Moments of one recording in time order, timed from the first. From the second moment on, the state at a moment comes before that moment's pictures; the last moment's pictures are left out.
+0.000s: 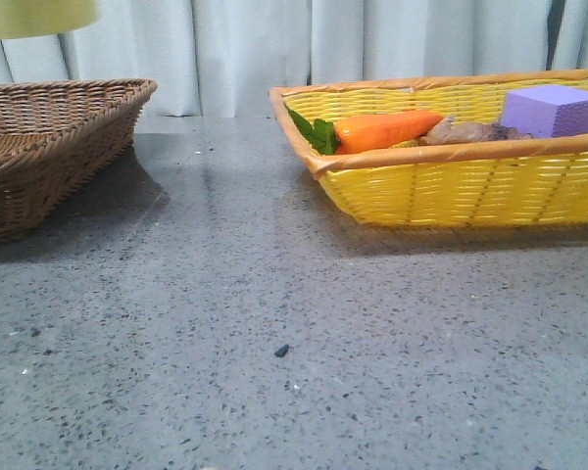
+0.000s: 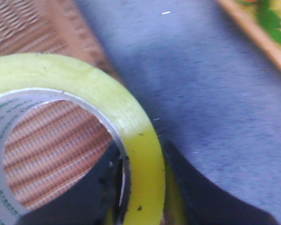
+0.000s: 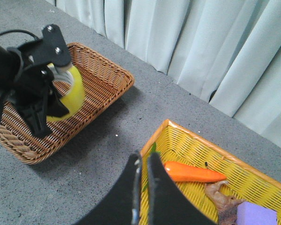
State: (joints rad) left arm -0.45 1.52 -1.59 0.06 1.16 0.03; right arm 0.79 1.34 -2.07 -0.27 1.29 0.01
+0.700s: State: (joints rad) left arm -0.32 1.54 -1.32 0.02 0.95 0.02; right arm 0.79 1.34 -2.07 -0.27 1.29 0.01
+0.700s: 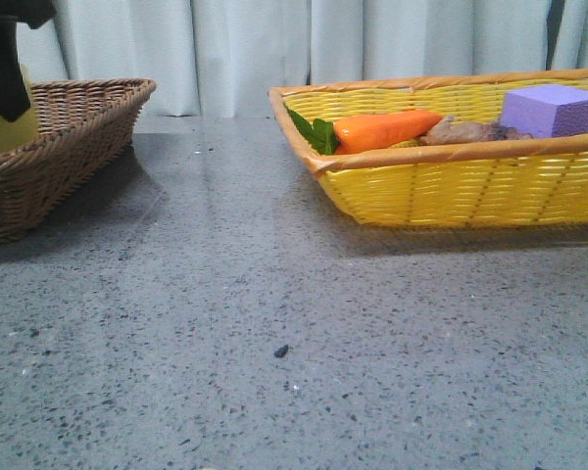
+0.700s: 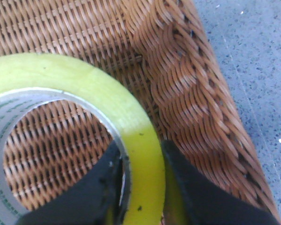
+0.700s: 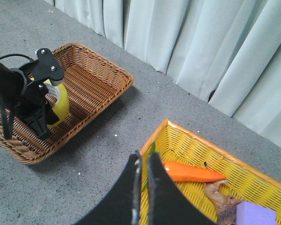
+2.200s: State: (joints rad) left arm -0.32 0.79 -1.03 -0.11 0.76 0.03; right arm 0.79 0.55 -1.04 -0.33 0.79 0.12
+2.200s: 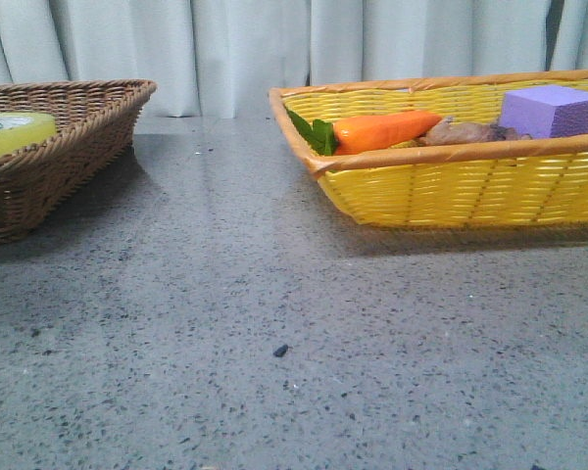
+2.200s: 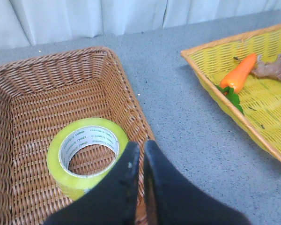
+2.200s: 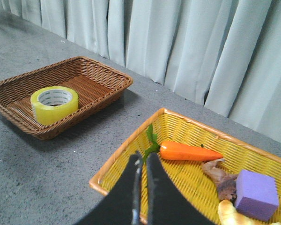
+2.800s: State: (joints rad) left arm -0.32 0.21 -0.46 -0.12 0.48 0.03; right arm 0.79 0.10 -0.50 -0.44 0.62 0.12
